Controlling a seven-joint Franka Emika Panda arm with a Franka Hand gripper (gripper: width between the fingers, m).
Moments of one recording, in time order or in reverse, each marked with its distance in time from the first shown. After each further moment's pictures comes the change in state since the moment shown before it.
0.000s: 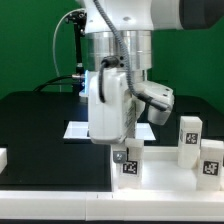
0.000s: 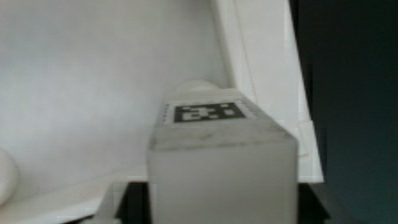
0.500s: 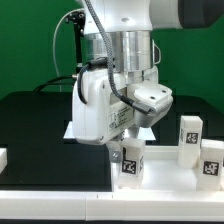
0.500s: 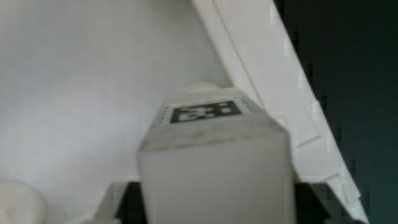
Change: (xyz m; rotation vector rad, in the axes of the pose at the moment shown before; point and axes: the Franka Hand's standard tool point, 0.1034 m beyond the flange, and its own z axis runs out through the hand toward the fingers) arm 0.000 0.002 0.000 -0.011 0.003 0.180
